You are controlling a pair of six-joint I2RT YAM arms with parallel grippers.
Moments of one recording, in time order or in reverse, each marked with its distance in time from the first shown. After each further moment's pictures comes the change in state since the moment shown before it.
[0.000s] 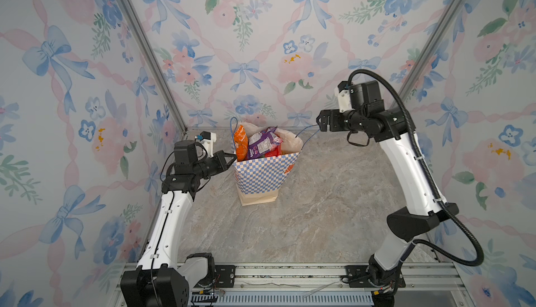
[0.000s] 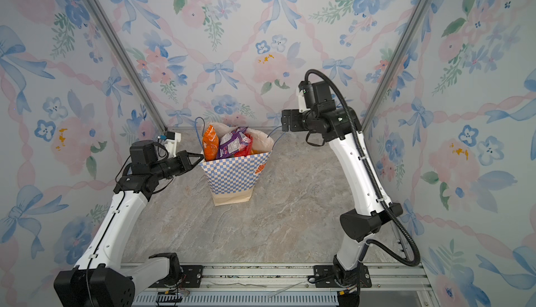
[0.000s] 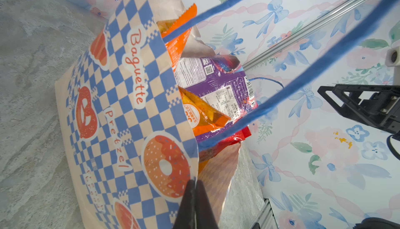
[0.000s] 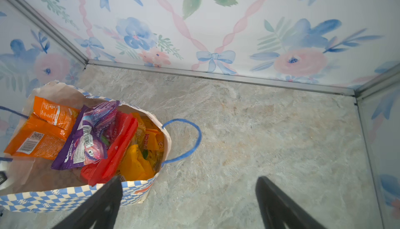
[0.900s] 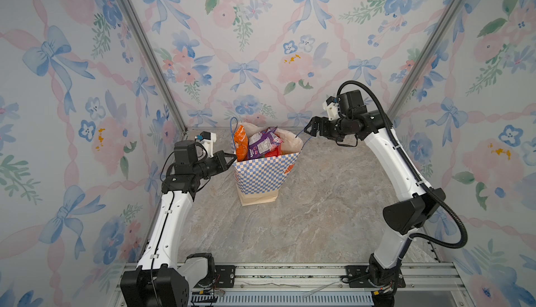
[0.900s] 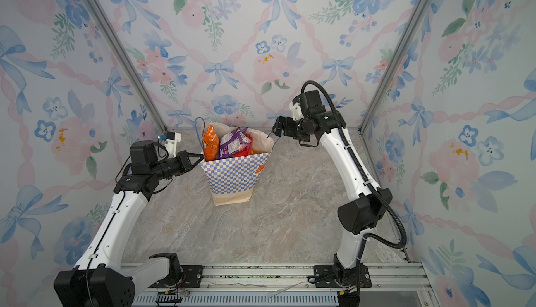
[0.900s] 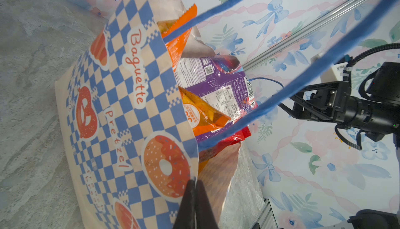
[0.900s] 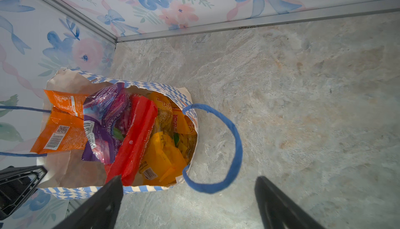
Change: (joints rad) left arm 0.000 0.000 0.000 0.000 0.000 0.000; right arm -0.032 0.120 -0.163 0.131 -0.301 0.149
